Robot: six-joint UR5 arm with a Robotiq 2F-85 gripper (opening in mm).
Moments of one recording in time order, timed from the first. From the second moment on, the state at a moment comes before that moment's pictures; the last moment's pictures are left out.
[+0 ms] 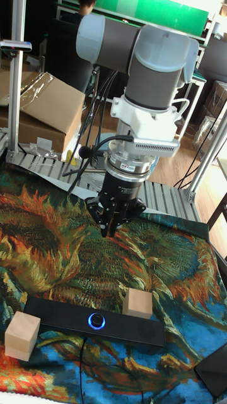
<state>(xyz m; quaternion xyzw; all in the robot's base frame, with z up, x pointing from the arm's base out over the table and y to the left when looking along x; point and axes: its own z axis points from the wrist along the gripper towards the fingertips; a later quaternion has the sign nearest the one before) 0.599 0.006 0.196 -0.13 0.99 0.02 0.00</state>
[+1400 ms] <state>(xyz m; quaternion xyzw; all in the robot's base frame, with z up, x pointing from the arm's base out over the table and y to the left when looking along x) 0.634 0.026 0.200 -0.06 0.99 0.05 0.06</state>
